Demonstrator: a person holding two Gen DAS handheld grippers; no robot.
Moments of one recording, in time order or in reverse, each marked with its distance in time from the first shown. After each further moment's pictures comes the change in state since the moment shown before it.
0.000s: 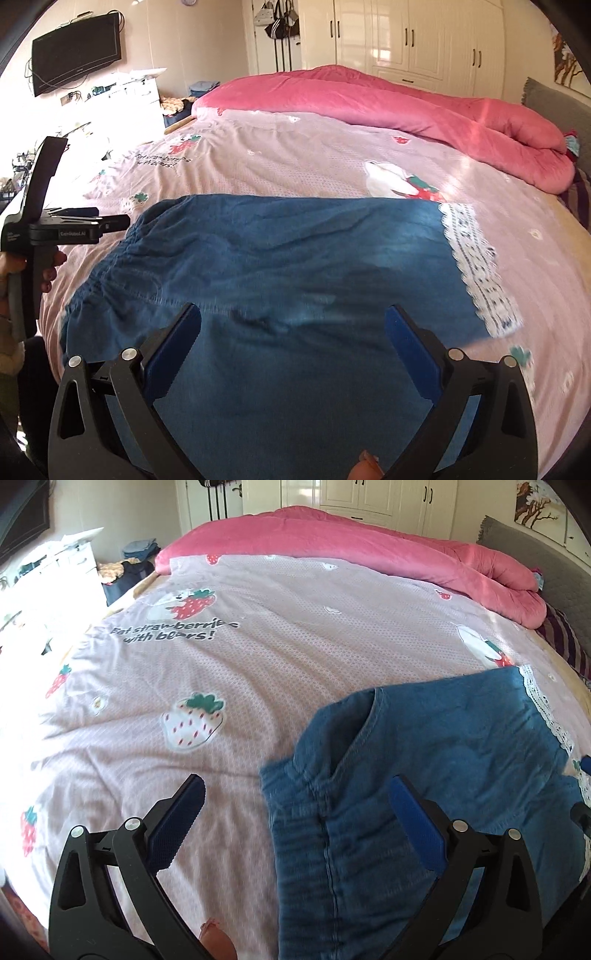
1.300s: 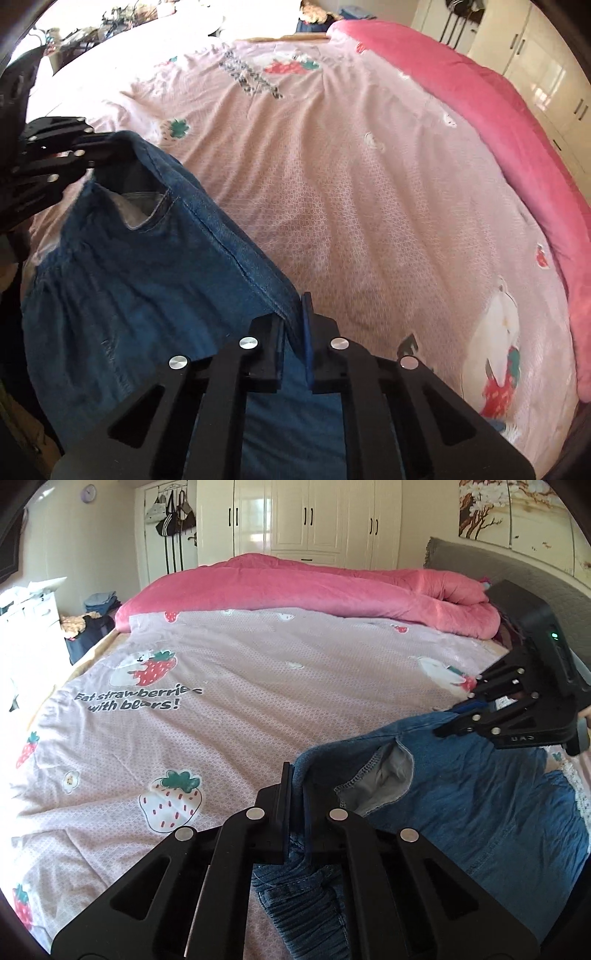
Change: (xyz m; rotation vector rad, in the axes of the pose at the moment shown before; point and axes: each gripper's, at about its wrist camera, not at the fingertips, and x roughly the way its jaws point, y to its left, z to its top) left arm -0.004 0.008 0.016 0.118 -0.211 -0.161; right arm 0.117 0.053 0.117 -0.542 0.260 0.183
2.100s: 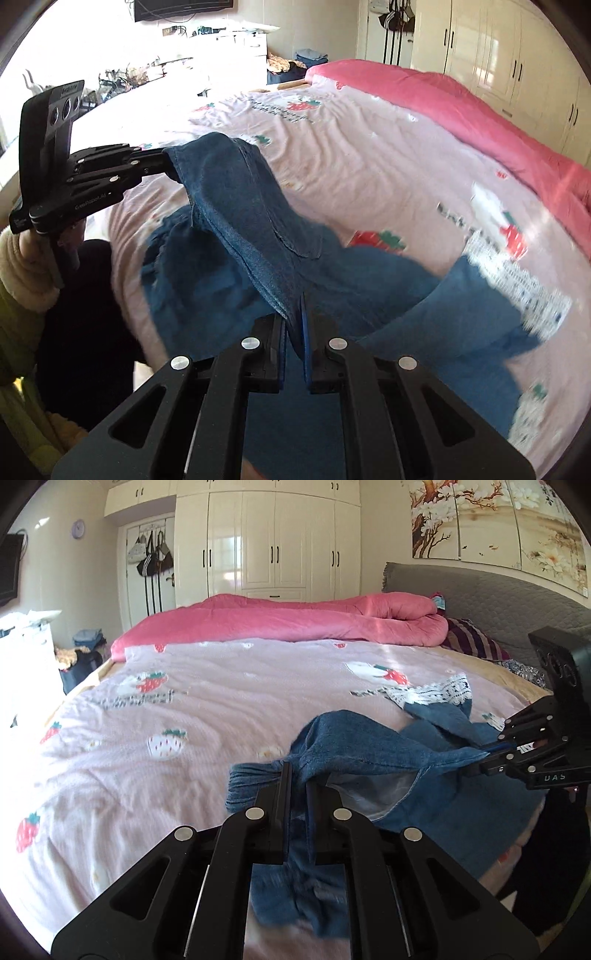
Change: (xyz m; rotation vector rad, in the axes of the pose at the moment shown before) left arm -0.132 -0.051 -0.102 0.073 -0.140 -0.078; right arm -0.097 0.151 -0.144 0.216 -0.205 0.015
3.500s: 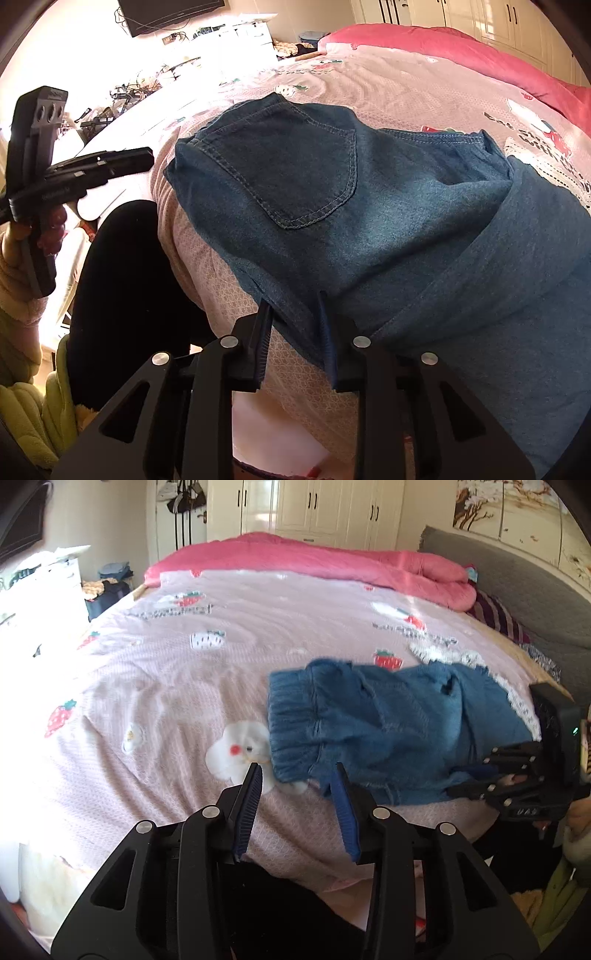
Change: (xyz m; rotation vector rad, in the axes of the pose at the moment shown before) left arm -0.058 0.007 -0.044 -0.127 0.213 0.071; right arm 0.025 0.035 -0.078 0.139 0.036 0.176
